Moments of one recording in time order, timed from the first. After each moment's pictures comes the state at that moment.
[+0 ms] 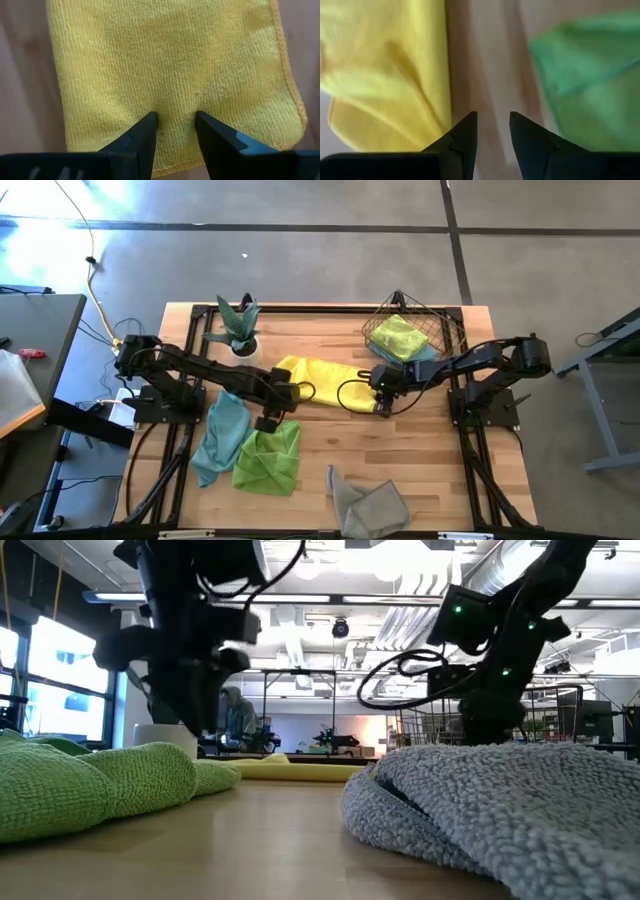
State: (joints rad) left arm 0.02 1.60 0.98 -0.68 -0.16 0.20; right arm -0.10 1.49 0.62 -0.30 0.06 0.23
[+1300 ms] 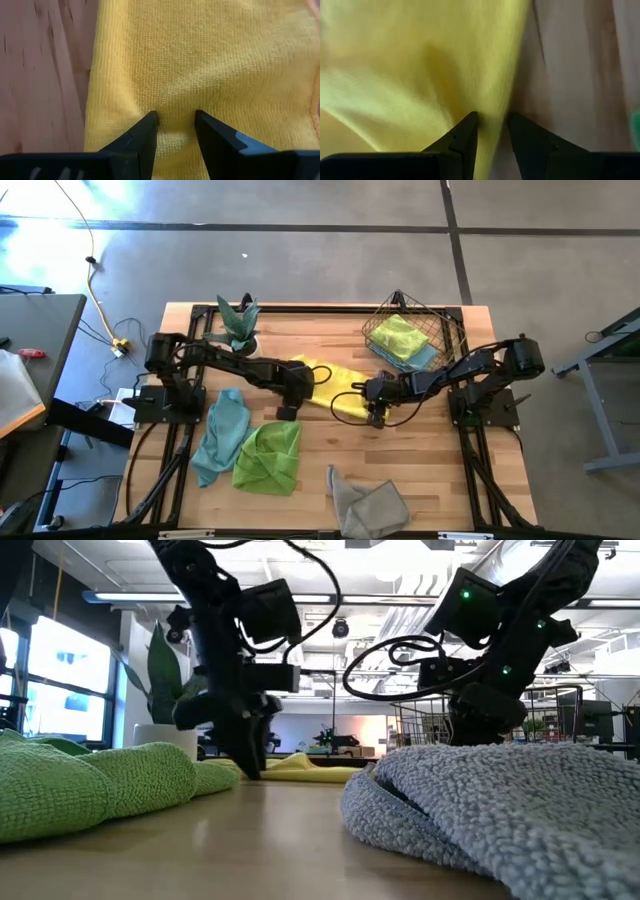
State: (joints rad) left arm 0.18 1.81 0.98 -0.42 -0.06 0.24; right arm 0.03 1.59 0.60 -0.12 0.10 0.27
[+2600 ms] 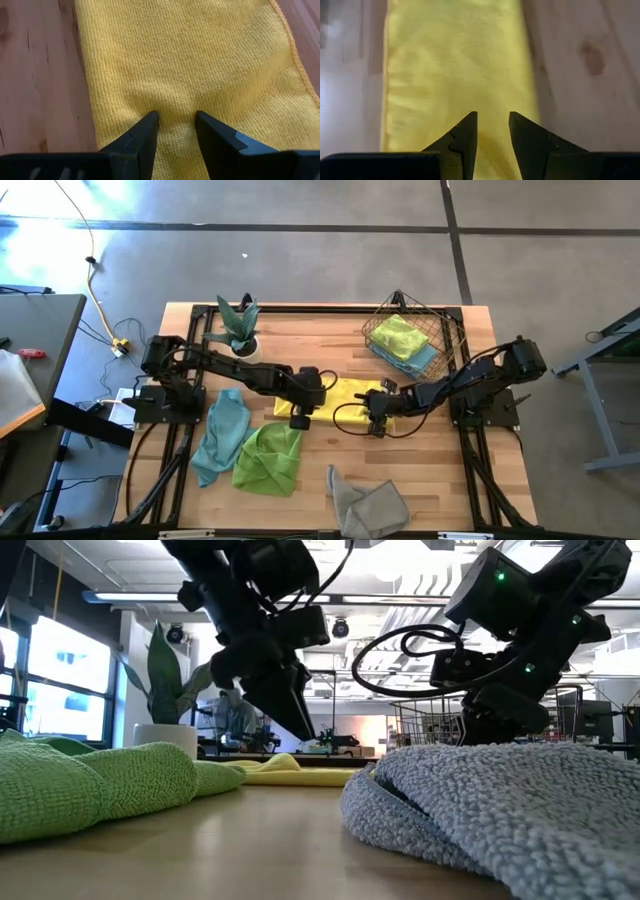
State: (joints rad) left arm 0.11 1.79 1.06 -0.26 -0.02 0.18; right arm 0.16 1.58 0.58 -0.05 0.25 0.39
